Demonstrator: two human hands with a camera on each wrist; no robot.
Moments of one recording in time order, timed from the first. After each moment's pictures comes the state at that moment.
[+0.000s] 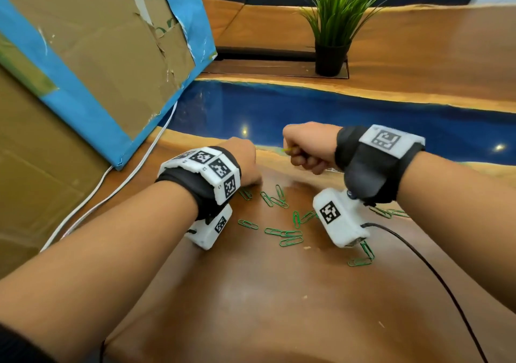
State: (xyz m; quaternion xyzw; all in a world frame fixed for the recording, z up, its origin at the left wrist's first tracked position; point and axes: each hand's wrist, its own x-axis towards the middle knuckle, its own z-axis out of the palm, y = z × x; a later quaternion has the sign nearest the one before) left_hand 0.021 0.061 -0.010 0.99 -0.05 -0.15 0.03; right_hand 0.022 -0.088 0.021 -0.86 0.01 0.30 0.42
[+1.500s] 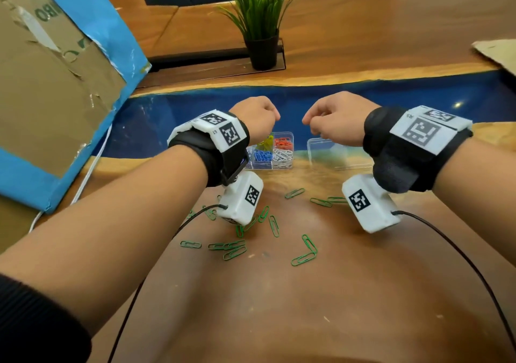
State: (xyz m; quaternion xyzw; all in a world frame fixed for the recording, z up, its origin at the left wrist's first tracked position) left_hand 0.058 -0.066 0.019 0.93 -0.09 -0.12 0.32; right_hand 0.012 -0.221 0.023 -0.93 0.04 0.07 0.36
